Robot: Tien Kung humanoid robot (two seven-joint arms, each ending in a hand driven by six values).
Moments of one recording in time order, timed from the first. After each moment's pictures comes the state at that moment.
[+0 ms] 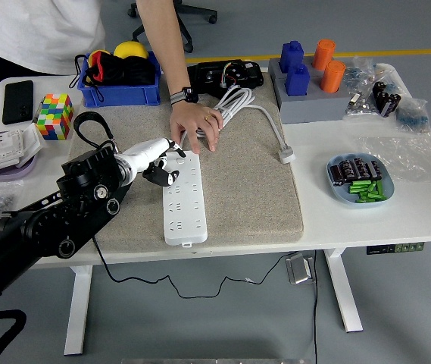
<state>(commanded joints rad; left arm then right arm) -0.72 0.12 -0.79 -0.89 1.76 -0.12 0.26 0.00 -0.24 1.37 0.36 -1.38 0.06 -0.24</state>
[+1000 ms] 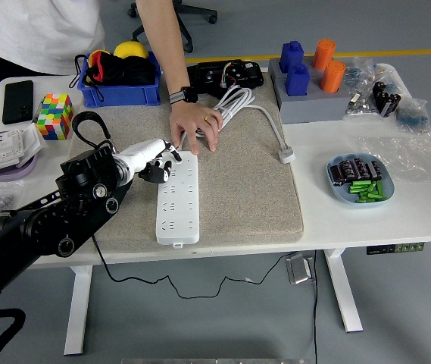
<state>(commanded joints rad) -0.72 0.13 -0.79 -0.90 1.76 -0.12 0.29 0.00 -0.23 1.37 0.36 -1.38 0.06 -0.24</state>
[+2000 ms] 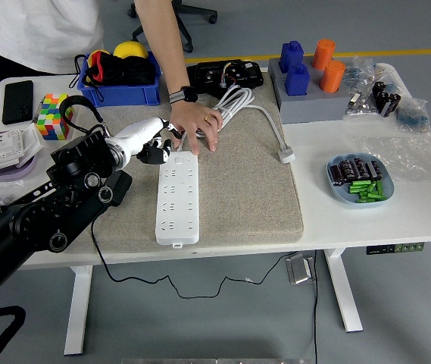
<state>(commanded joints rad) -0.68 0.15 -0.96 -1.04 1.84 -0.13 0.31 0.01 -0.23 1.37 0.36 -1.38 0.06 -0.24</state>
